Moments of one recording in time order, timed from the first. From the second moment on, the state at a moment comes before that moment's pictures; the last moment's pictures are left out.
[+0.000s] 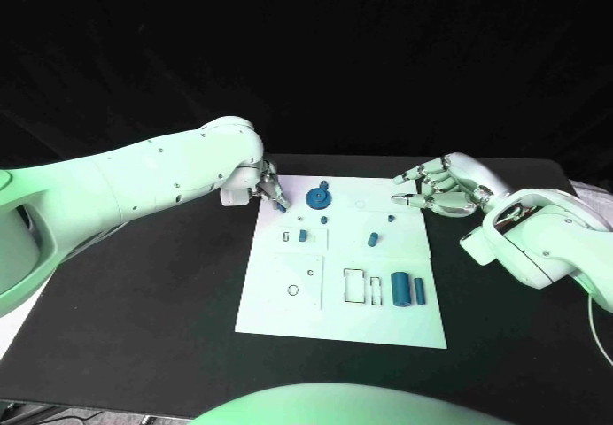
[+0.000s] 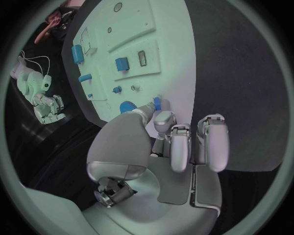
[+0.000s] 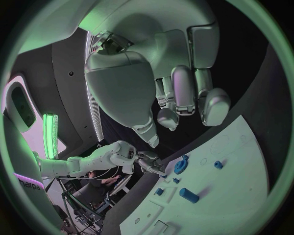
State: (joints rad) left arm 1.35 -0.59 -0.06 1.11 -1.02 0.31 -0.66; left_hand 1.25 -0.01 0.46 0.16 0.06 0.86 0.06 0.57 0.75 1.27 -0.01 1.17 1.05 1.47 -0.07 1.57 1.31 0.03 1.47 0.04 1.46 1.31; right arm 1.16 -0.92 0.04 1.64 -1.03 -0.37 0.02; right_hand 1.31 -0.06 0.09 0.10 0.20 0.97 0.15 0.07 0.09 1.30 0.06 0.98 1.10 1.47 -0.01 1.40 1.31 0.10 1.23 0.10 1.32 1.04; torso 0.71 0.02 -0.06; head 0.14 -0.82
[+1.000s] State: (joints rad) left arm 1.30 -0.81 -0.07 1.46 -1.00 0.10 -0.57; left_hand 1.16 -0.09 0.61 0.11 0.10 0.88 0.06 0.59 0.79 1.30 -0.02 1.18 1.06 1.47 -0.07 1.57 1.31 0.03 1.47 0.04 1.46 1.31; right arm 1.16 -0.92 0.04 1.64 -1.03 -0.37 0.02; right_hand 1.31 -0.06 0.09 0.10 0.20 0.97 0.15 0.07 0.09 1.30 0.06 0.98 1.10 1.47 -0.01 1.40 1.31 0.10 1.23 0.10 1.32 1.04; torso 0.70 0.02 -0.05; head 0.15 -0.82
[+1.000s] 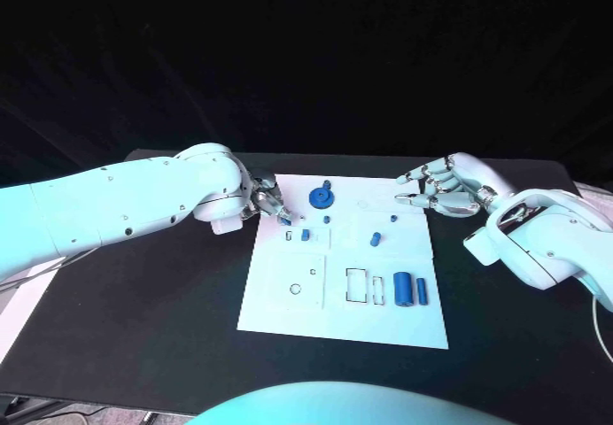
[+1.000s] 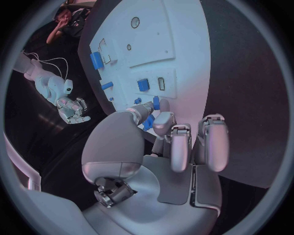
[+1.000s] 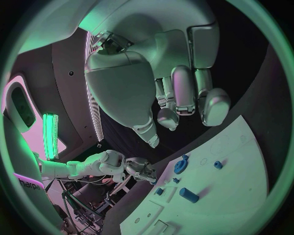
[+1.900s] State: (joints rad) left arm 1.27 -0.80 -0.07 1.48 -1.15 0.13 -0.52; left_hand 1.15 -0.10 0.61 0.10 0.10 0.89 0.06 0.59 0.78 1.31 -0.02 1.19 1.07 1.47 -0.07 1.57 1.31 0.03 1.47 0.04 1.47 1.31; right arm 1.15 -0.92 0.04 1.64 -1.03 -0.37 0.02; right_hand 1.31 -0.06 0.09 0.10 0.20 0.97 0.15 0.07 0.09 1.30 0.06 0.98 1.10 1.47 -0.01 1.40 1.31 0.10 1.23 0.10 1.32 1.04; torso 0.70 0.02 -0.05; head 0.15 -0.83
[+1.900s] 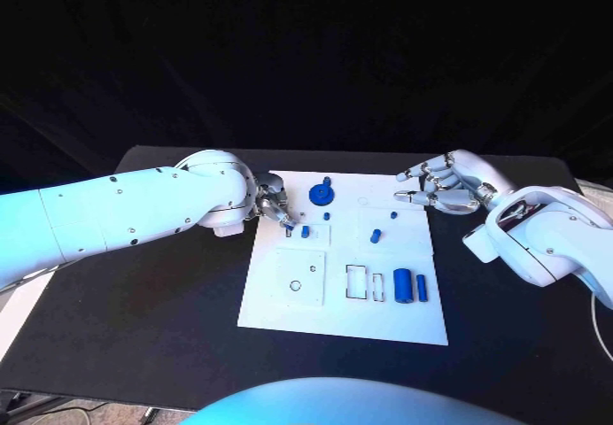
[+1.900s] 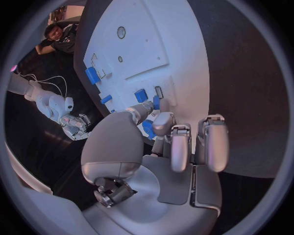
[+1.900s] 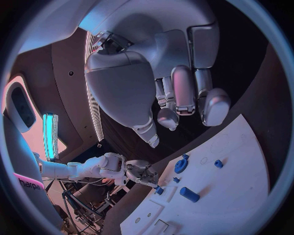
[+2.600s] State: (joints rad) left arm 1.27 -0.80 -0.07 1.48 -1.15 0.21 -0.53; left_hand 1.15 -0.11 0.64 0.09 0.10 0.89 0.06 0.59 0.78 1.31 -0.02 1.19 1.06 1.47 -0.07 1.57 1.31 0.03 1.47 0.04 1.47 1.31; right arm 1.15 -0.92 0.04 1.64 -1.03 -0.37 0.02; right_hand 1.31 -0.06 0.09 0.10 0.20 0.97 0.15 0.07 0.09 1.30 0.06 0.98 1.10 1.47 -0.01 1.40 1.31 0.10 1.23 0.10 1.32 1.04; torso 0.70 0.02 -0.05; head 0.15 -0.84
